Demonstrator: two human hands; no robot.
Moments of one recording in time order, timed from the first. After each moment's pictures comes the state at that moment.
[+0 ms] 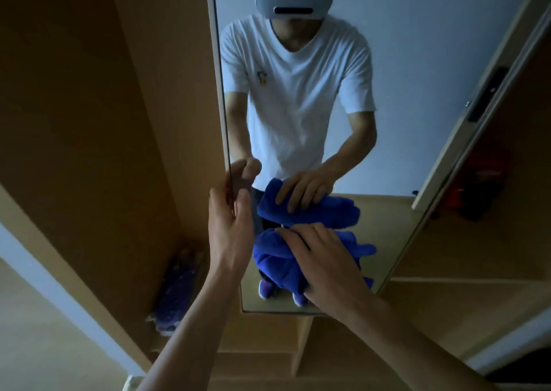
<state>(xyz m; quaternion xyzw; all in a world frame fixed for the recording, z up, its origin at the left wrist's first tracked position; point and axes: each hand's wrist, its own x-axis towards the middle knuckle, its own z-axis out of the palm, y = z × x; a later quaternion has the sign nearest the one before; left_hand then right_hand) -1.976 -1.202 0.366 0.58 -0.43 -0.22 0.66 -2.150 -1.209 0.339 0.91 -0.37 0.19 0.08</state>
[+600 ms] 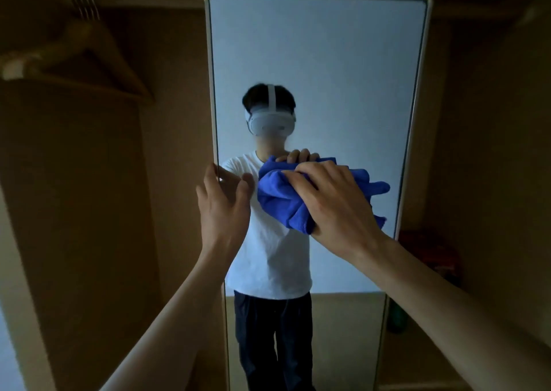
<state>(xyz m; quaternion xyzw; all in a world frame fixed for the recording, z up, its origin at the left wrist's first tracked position) -1.984 -1.209 0.586 0.54 -0.51 -0.06 0.67 -2.176 -1.216 0.613 0.80 -0.32 0.37 0.35</state>
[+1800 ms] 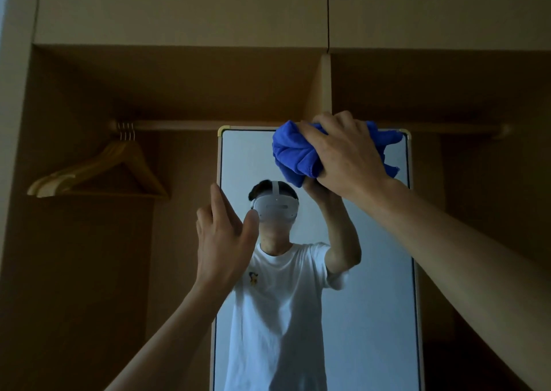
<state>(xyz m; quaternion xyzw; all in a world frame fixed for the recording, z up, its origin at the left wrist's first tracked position) -1.982 -1.235 0.713 0.51 -0.54 0.10 0.66 -2.186 -1.262 0.847 0.67 -0.33 0.41 0.51</state>
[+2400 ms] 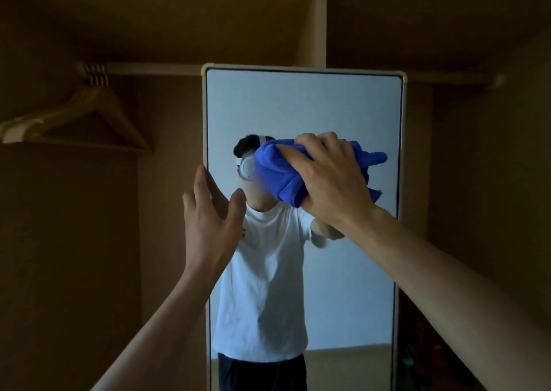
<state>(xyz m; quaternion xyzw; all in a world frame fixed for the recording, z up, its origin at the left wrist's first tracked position) -1.985 -1.222 0.661 0.50 -0.53 0.04 0.68 -2.178 -1.260 0.735 0.71 -0.33 0.41 0.46</state>
